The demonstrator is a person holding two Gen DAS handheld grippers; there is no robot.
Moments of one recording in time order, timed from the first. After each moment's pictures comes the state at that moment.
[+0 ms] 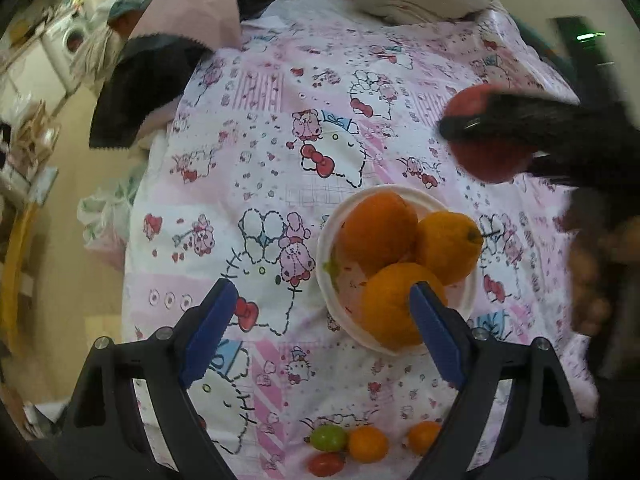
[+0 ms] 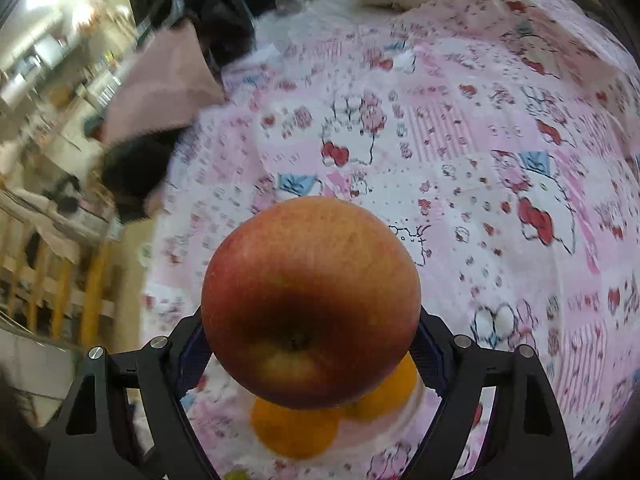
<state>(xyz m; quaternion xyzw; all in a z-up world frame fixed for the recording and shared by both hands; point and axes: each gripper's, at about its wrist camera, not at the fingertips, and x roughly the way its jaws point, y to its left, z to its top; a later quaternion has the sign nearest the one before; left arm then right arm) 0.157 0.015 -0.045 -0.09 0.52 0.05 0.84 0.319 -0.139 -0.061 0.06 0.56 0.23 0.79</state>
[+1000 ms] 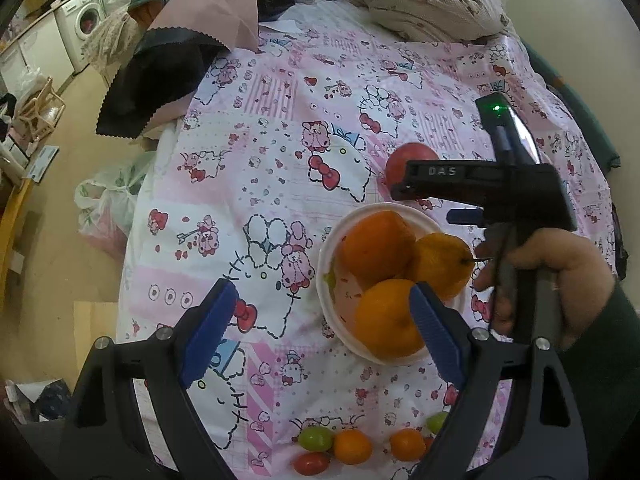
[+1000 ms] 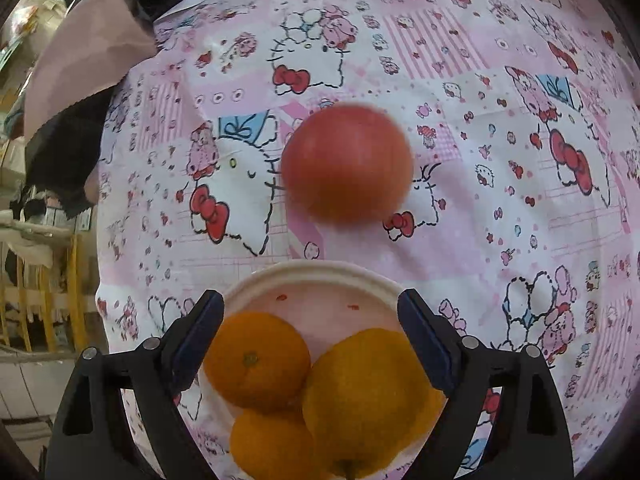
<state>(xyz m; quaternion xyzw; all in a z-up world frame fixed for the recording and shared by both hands) 0.155 0.026 -0.033 -0.13 0.51 0.06 0.85 0.353 -0.128 -0.129 0.07 0.65 0.16 0.74</state>
